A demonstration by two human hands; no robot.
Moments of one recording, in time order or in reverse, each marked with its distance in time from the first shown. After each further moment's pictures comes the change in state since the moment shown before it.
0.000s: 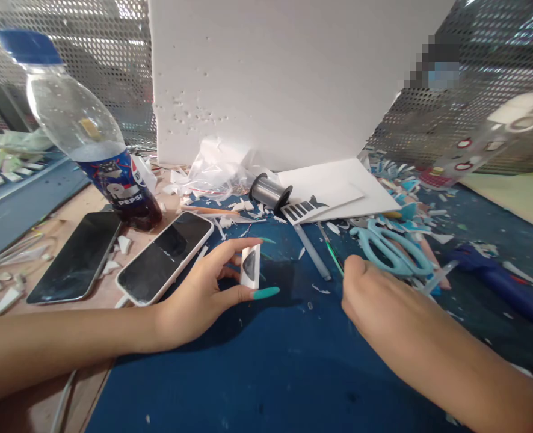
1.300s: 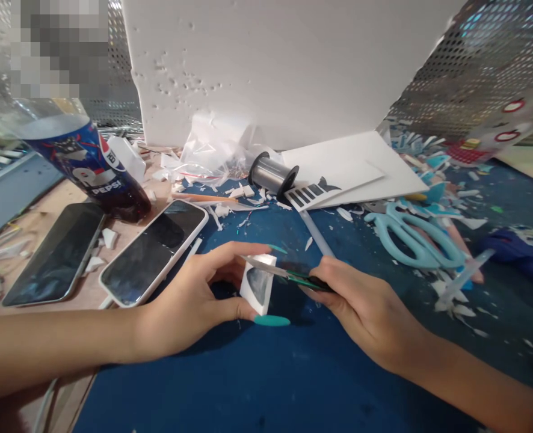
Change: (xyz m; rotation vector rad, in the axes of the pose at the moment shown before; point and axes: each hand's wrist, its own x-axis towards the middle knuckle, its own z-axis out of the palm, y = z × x) left_hand -0.003 0.011 0.001 -0.158 -0.043 -0.138; right_hand 0.016 -0.017 0.042 0.779 0.312 -0.166
